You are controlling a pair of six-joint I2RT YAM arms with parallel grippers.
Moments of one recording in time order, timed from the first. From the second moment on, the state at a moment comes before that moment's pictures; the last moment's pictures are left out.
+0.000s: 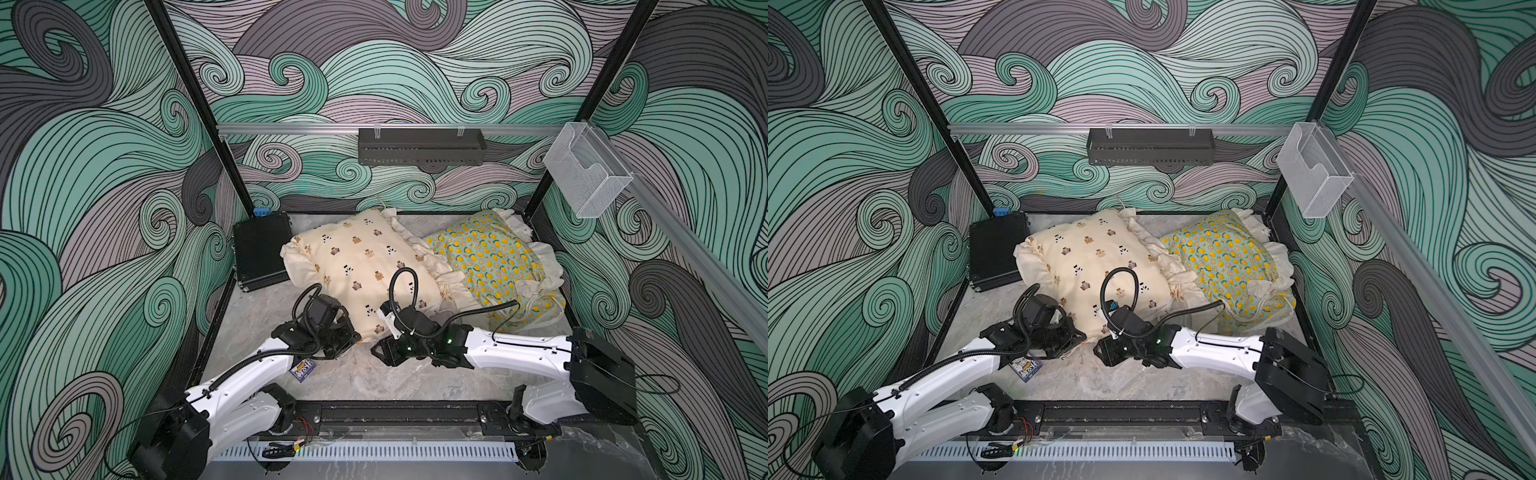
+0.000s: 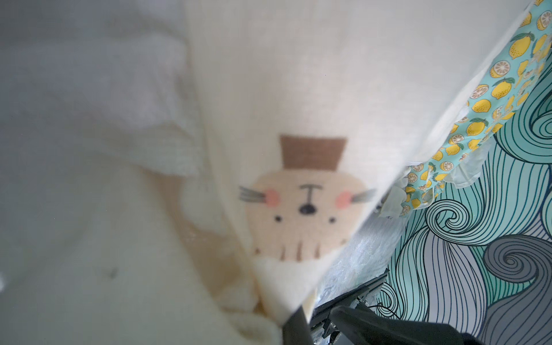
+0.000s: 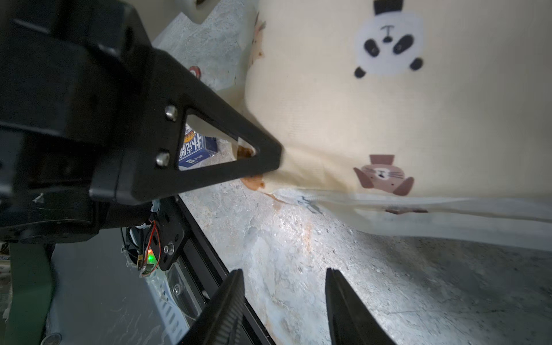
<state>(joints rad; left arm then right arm) -0.58 1.01 0.49 -0.42 0.31 -1.17 1.12 1.47 0.79 -0.10 -0.15 0.62</state>
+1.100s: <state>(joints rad) -0.58 0.97 0.49 -0.43 0.32 -1.18 1.06 1.61 0.75 0.12 -0.29 0.70</state>
